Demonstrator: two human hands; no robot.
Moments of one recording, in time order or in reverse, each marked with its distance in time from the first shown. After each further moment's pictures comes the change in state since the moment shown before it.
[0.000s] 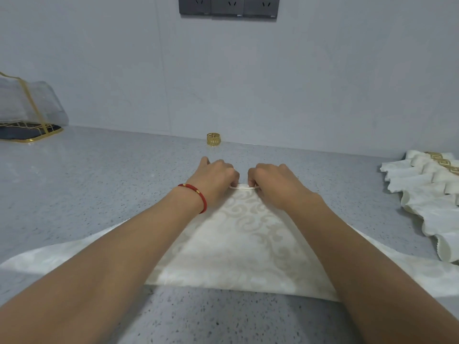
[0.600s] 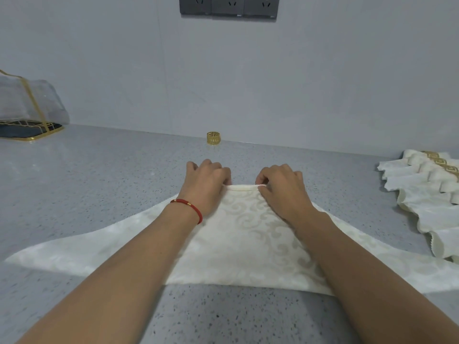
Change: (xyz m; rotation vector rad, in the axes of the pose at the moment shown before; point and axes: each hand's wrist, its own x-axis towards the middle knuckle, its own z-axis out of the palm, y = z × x) left_hand -0.026 0.001 0.012 -0.080 0.243 -0.155; right_hand -0.029 0.006 0.017 0.271 0.230 0.173
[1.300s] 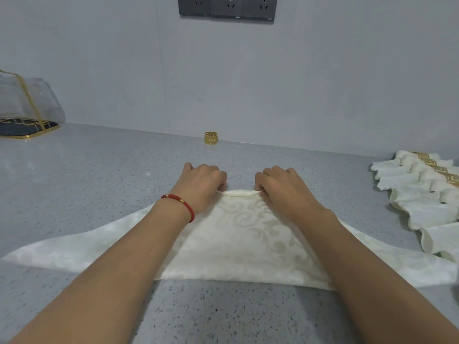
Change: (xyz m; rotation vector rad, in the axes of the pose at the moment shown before) left_hand -0.005 0.000 -0.024 0.059 -0.216 0.082; right_hand -0.015 -0.002 -0.017 -0.295 -0.059 -0.253
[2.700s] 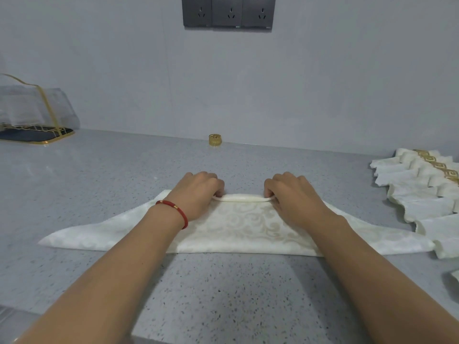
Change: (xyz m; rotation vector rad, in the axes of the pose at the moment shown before) left_hand -0.035 0.002 -0.015 -0.048 -0.064 0.012; right_hand -0.032 -0.002 -0.015 0.118 -0.082 0.106
